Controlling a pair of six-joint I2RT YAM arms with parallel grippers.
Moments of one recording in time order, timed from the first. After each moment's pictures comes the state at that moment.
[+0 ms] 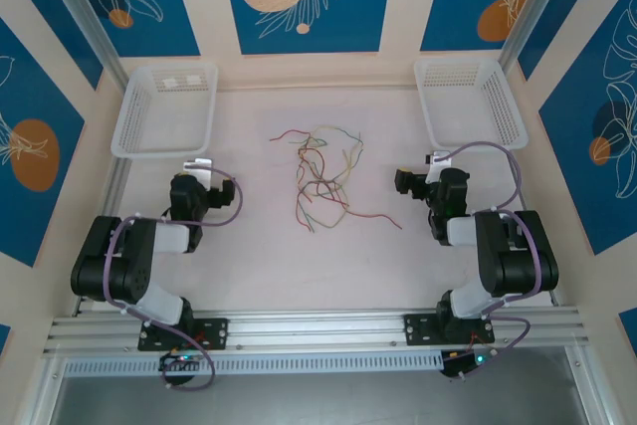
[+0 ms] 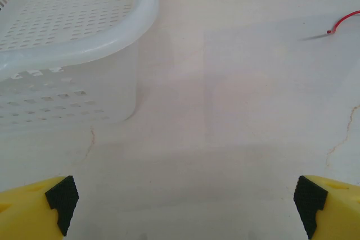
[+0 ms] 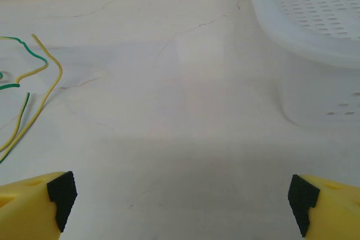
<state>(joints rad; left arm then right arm) -0.08 1.53 0.39 0.74 -0.05 0.06 0.01 1.53 0.39 0.73 -0.11 0.08</state>
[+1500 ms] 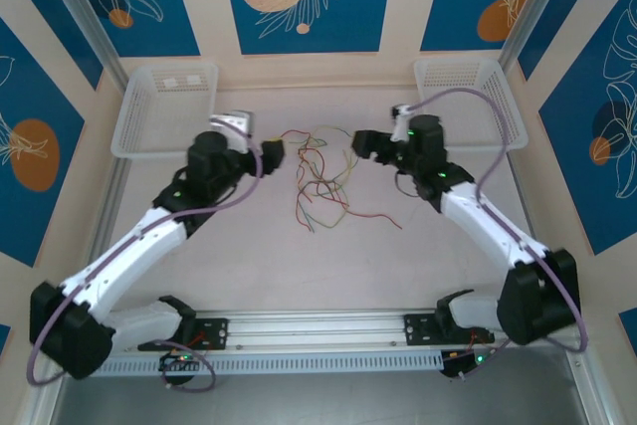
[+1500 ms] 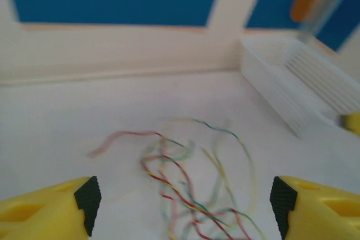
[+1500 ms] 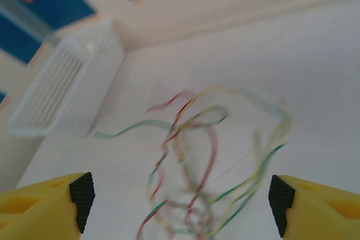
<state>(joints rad) -0.56 1.18 0.95 -0.09 -0.04 -0.29 0.36 1.32 0.97 -0.13 -0.24 0.50</state>
